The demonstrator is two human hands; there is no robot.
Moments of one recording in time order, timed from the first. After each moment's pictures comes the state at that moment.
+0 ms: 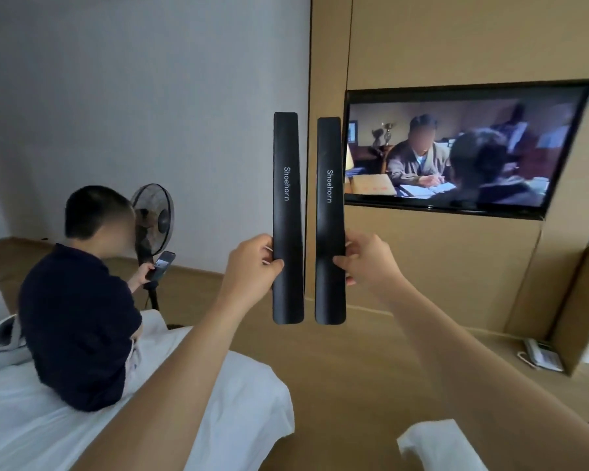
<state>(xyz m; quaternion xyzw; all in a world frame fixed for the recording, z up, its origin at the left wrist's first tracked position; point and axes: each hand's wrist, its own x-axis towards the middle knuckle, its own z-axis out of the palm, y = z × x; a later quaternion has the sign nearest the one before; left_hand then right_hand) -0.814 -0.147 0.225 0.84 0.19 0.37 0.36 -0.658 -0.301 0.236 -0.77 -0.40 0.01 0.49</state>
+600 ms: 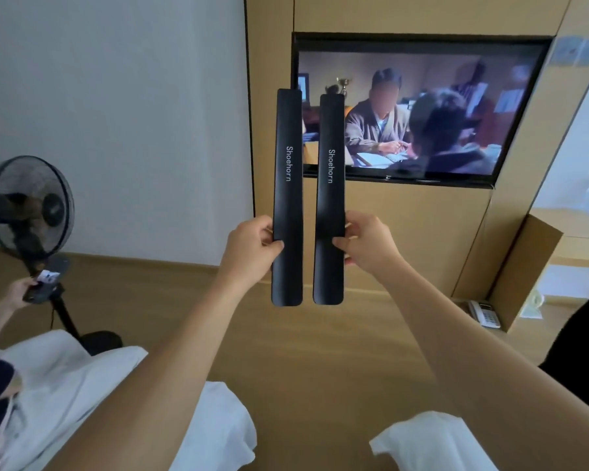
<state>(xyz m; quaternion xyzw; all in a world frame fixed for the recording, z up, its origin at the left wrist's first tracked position) -0.572 -0.039 0.188 0.85 0.11 0.31 0.42 -0.449 -0.219 0.205 -0.82 -0.31 -0.02 0.47</state>
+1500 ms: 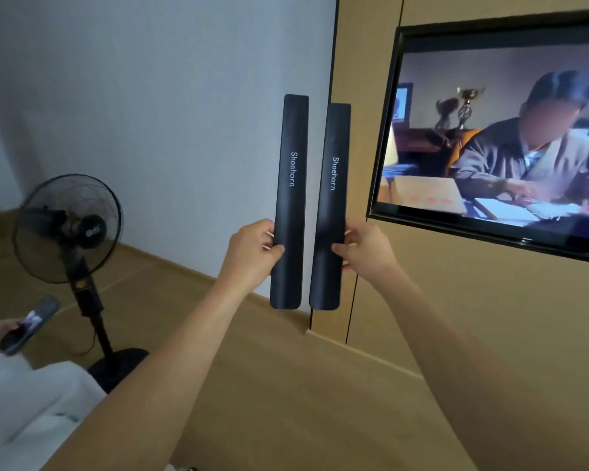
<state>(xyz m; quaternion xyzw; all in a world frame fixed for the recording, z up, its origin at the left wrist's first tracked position) -0.254 0.180 0.204 0.81 0.26 0.39 0.35 -0.079 0.056 0.214 -0.75 -0.45 0.07 0.49</state>
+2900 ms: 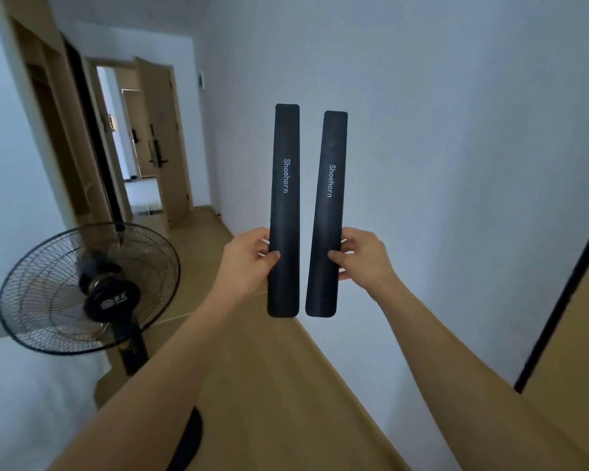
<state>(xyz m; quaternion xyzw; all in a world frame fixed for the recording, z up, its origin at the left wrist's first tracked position) 0.005 0.778 0.228 0.70 0.48 0.48 0.20 0.221 0.774 0.234 -0.55 -0.63 0.25 0.49</state>
